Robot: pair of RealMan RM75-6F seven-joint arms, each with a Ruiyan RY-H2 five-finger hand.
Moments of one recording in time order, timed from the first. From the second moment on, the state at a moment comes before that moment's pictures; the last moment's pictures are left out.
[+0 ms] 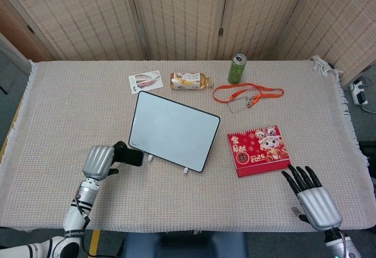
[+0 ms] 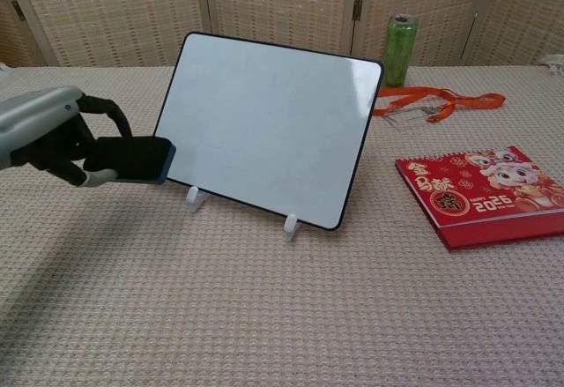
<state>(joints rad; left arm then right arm) -0.52 -1.56 -0.13 -1.57 1.20 1.29 0.34 0.06 -1.11 -0.10 -1.76 -1.66 1.37 -0.36</state>
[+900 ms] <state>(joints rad) -0.68 -1.99 -0.32 -1.02 1.26 1.37 0.31 0.03 -1.06 -0.11 -1.77 -1.71 1.44 -0.28</state>
